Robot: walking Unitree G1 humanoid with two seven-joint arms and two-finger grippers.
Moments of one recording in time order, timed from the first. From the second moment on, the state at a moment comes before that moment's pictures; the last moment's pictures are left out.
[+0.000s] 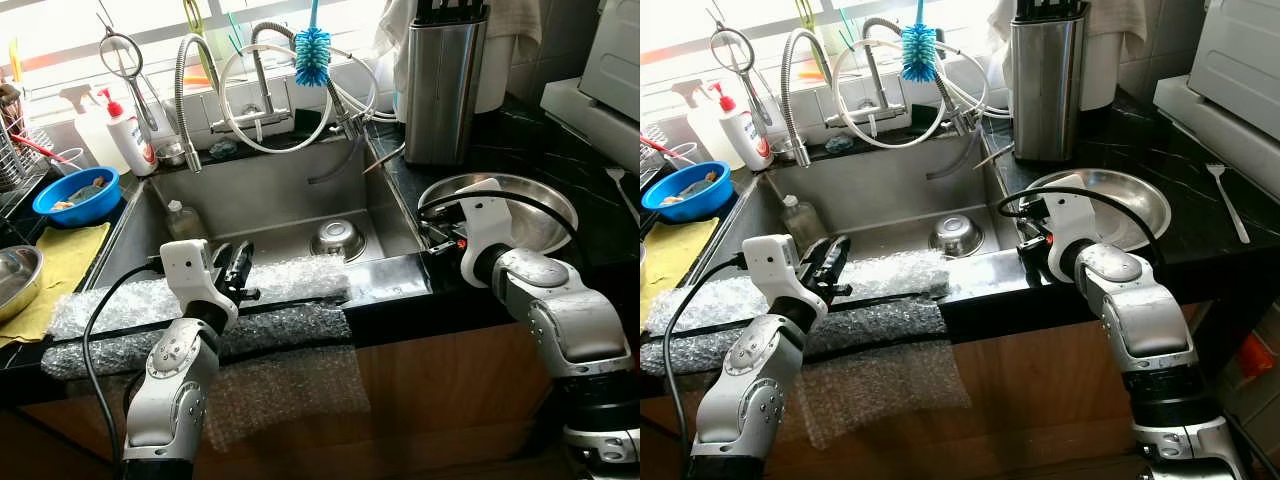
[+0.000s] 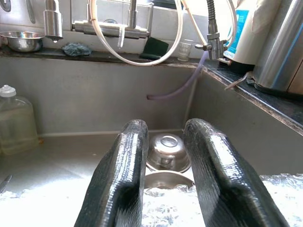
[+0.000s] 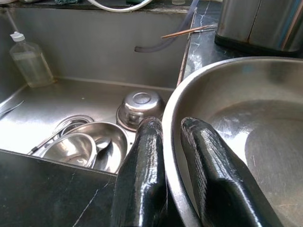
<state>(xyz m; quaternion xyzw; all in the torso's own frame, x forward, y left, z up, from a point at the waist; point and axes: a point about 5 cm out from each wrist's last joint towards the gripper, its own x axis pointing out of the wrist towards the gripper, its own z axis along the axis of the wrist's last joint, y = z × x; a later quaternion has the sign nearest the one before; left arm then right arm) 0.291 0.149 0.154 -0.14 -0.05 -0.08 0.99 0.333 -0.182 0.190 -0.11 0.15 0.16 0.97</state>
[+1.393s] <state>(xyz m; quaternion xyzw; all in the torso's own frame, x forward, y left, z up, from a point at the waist) 0.301 0.163 0.159 -0.19 -0.07 0.00 0.98 0.328 -0.128 0.230 -0.33 -0.09 0.28 0.90</state>
